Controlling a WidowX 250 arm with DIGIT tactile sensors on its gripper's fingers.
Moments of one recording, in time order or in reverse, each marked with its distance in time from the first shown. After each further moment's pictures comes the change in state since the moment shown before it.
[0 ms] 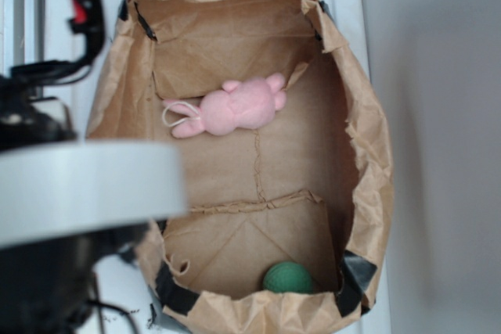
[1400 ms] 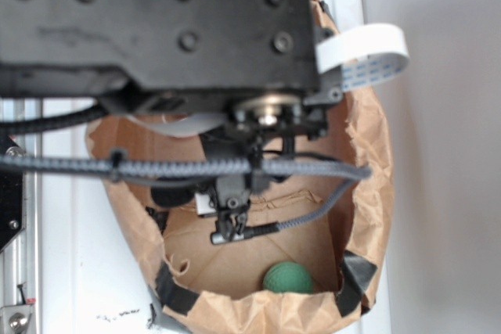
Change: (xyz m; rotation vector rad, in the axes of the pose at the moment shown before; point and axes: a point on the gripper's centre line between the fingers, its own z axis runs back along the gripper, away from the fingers) arm 0.058 0.067 -0.083 0.071 0.042 0.030
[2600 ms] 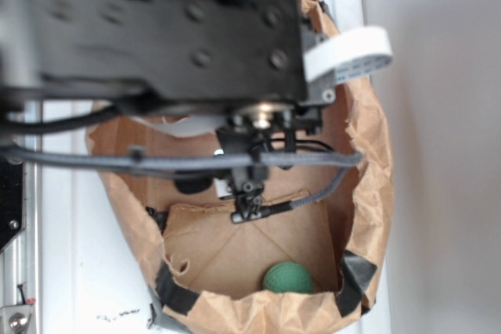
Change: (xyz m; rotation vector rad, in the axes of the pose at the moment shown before) arm 0.012 0.006 -0.032 0.047 -0.052 0.050
